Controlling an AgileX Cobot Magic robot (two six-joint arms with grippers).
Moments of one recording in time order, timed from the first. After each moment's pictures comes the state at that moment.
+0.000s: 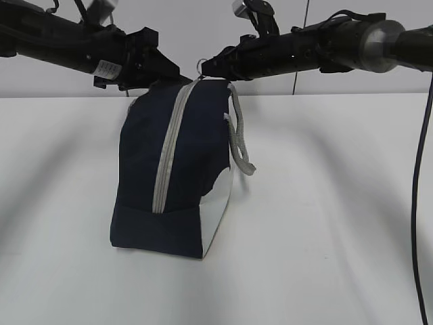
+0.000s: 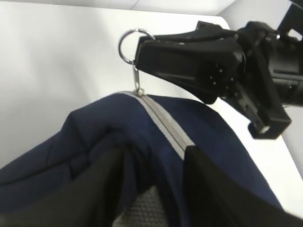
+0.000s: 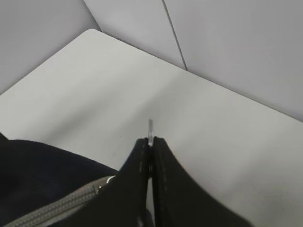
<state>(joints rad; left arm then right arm) -0.18 2.00 -1.55 -1.17 0.81 0.81 0.19 2.39 -2.02 -1.80 -0.70 1.79</state>
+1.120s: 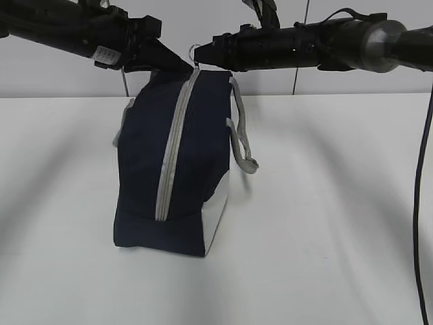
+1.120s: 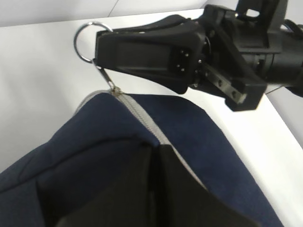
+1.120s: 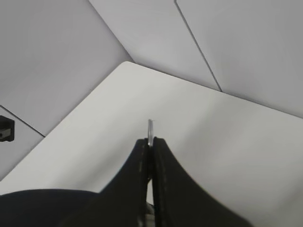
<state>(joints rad) -0.21 1.93 -1.55 -1.12 0.82 0.86 0.19 2.39 -2.02 -1.63 -0.77 1.81</state>
